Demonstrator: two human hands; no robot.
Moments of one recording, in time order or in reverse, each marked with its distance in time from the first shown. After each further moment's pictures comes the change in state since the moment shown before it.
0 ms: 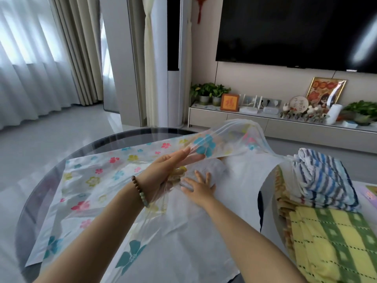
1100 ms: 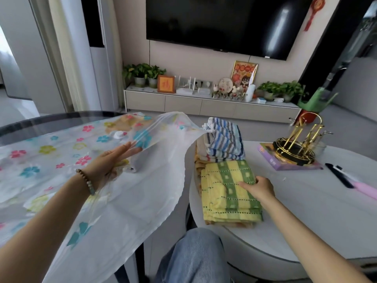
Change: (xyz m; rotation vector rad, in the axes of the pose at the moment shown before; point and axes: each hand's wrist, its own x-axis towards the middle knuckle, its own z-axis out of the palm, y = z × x) left_hand 0.036 -0.075 0.043 0.167 0.097 -0.103; right_hand -0.254 0.289 -0.111 0.439 0.549 0.700
